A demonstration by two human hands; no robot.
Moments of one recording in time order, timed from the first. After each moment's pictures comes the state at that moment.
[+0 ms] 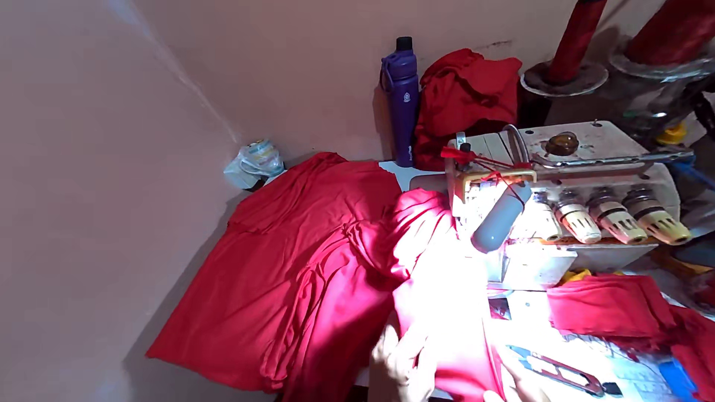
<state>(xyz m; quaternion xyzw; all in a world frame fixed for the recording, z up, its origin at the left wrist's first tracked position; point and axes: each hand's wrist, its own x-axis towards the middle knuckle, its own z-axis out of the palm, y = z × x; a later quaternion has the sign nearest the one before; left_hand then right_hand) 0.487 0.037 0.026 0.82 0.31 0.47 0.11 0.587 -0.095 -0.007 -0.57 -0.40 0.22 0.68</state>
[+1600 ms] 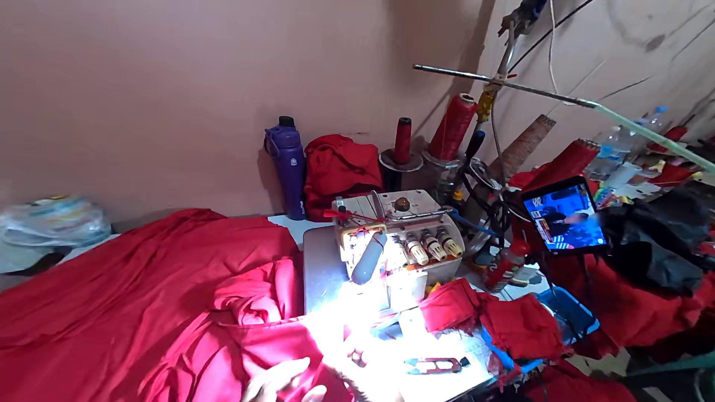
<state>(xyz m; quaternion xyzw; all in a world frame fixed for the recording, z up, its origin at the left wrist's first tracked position) 0.450 0.070 0.036 0.81 0.21 0.45 0.30 0.589 -0.003 0.020 -0.54 -0.34 0.28 0.72</state>
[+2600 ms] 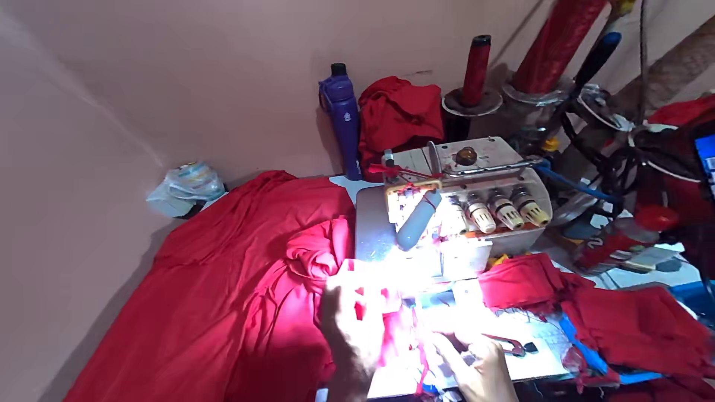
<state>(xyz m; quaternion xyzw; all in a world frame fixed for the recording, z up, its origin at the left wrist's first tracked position) 0.528 0.073 0.037 0.77 0.27 0.57 0.12 0.618 -0.075 -0.004 -0.68 -0.41 0.07 0.60</state>
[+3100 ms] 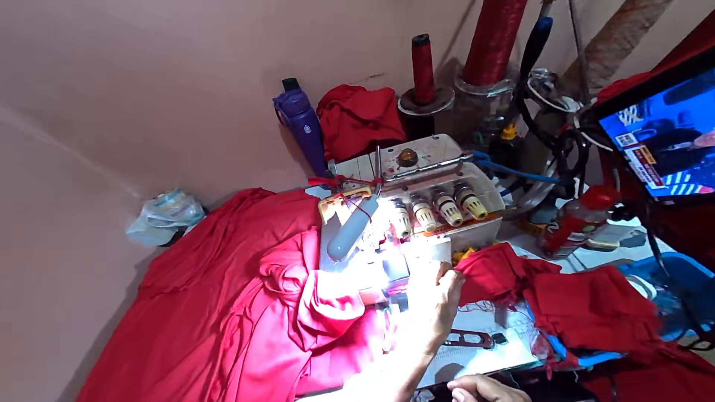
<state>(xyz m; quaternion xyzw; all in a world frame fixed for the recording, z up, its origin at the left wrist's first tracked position) 0.650 0.027 -0.014 0.89 0.05 0.42 0.15 0.622 -0.161 -0.019 -0.70 -0.38 0.19 0.58</state>
